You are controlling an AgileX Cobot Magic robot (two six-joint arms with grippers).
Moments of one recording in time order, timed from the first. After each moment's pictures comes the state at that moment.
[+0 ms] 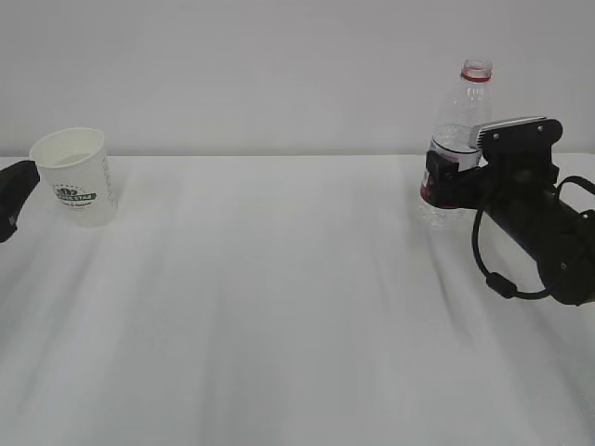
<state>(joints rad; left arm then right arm) -0.02 1.43 -0.30 0.17 -0.95 -0.13 0.12 2.11 -0.84 -0.02 -1.04 -0.09</state>
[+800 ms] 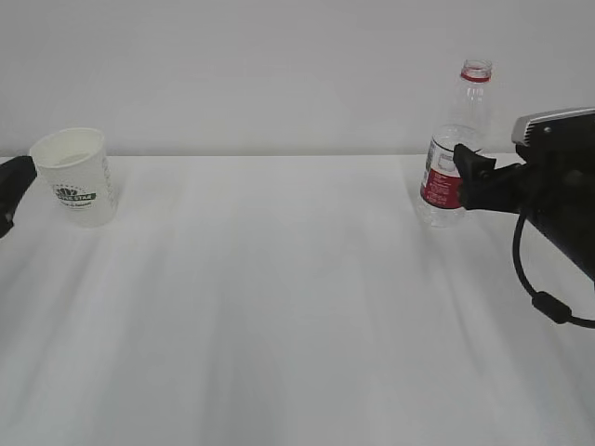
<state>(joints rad) -0.02 1.41 -0.30 0.17 -0.95 -0.13 0.12 1.88 -0.61 -0.02 -1.06 -0.08</state>
